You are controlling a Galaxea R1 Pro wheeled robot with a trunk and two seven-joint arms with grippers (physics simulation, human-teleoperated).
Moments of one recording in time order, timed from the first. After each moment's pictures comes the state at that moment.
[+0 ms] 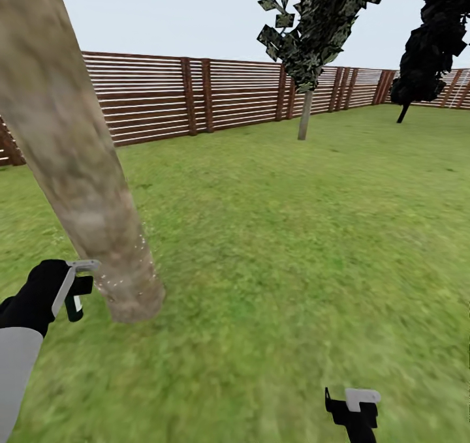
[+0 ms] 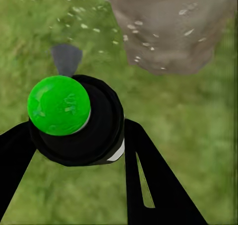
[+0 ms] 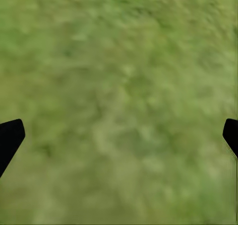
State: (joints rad) left arm -0.85 0.34 0.12 -0.87 0.03 0.99 0.07; right arm -0.48 -0.08 0.21 -0.03 -0.13 -0.59 -0.23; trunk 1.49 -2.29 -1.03
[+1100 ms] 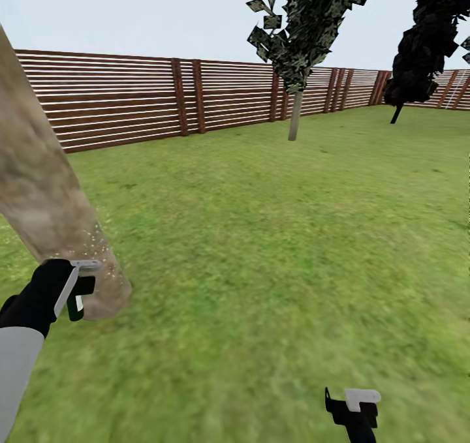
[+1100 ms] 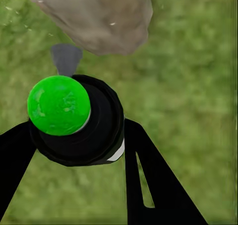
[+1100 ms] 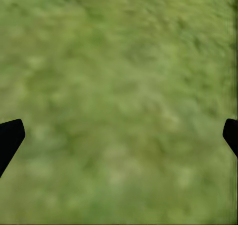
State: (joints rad) left arm -0.85 0.35 0.07 -0.86 0.03 0.99 0.07; right arm -0.48 -0.08 0.21 -0.03 -0.13 -0.59 -0.23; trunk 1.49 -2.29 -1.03
